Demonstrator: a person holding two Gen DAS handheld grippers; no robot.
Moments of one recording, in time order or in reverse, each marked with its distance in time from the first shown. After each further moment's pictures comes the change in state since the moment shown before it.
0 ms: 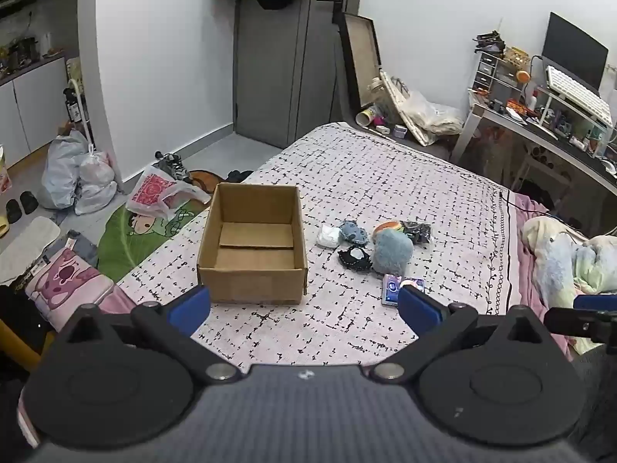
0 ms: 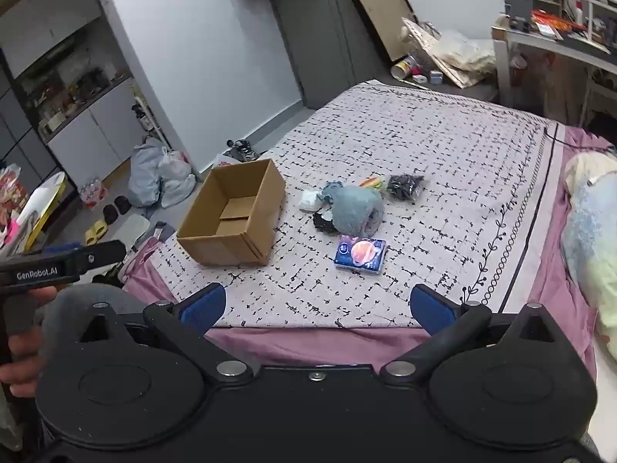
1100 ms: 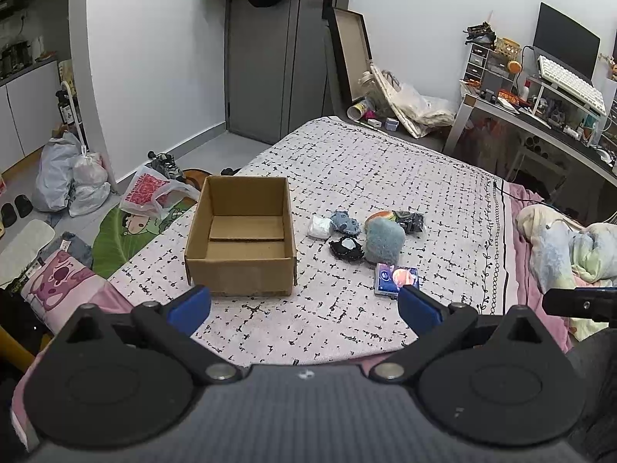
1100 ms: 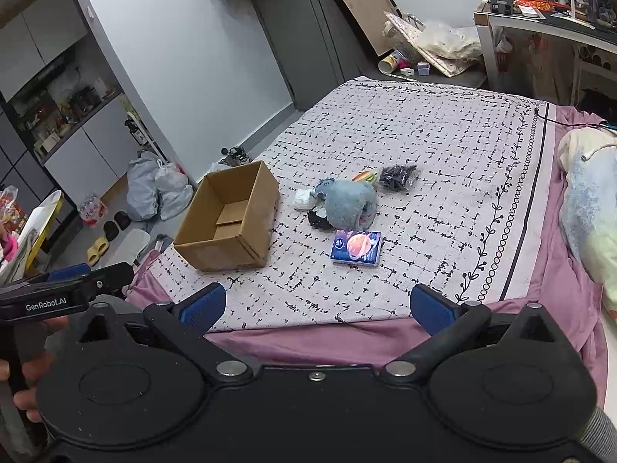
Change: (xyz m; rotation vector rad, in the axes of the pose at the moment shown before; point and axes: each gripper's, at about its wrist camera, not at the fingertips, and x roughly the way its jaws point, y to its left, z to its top) left arm 0.003 -0.016 -0.018 0.041 -0.010 -0.008; right arm 0.002 -0.014 -0.011 0.061 -0.024 -0.003
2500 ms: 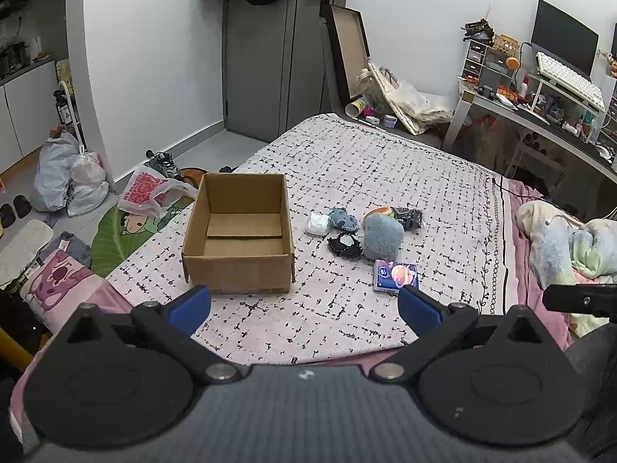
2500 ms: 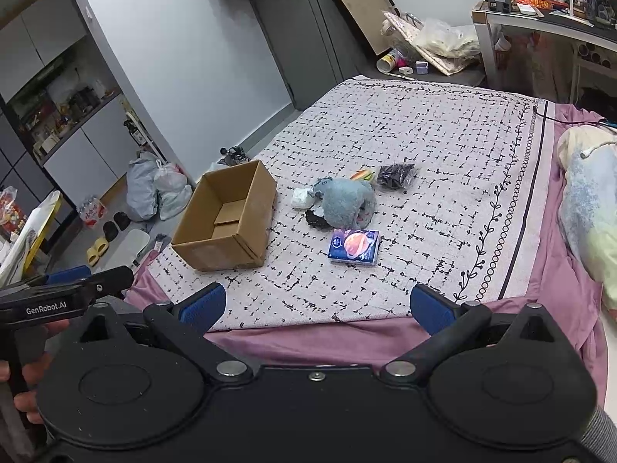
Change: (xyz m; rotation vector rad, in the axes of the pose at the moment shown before) left arm 0.002 -0.002 -0.002 0.005 0.002 -0.005; right arm 0.001 -0.004 -0.001 0.001 0.002 -0.004
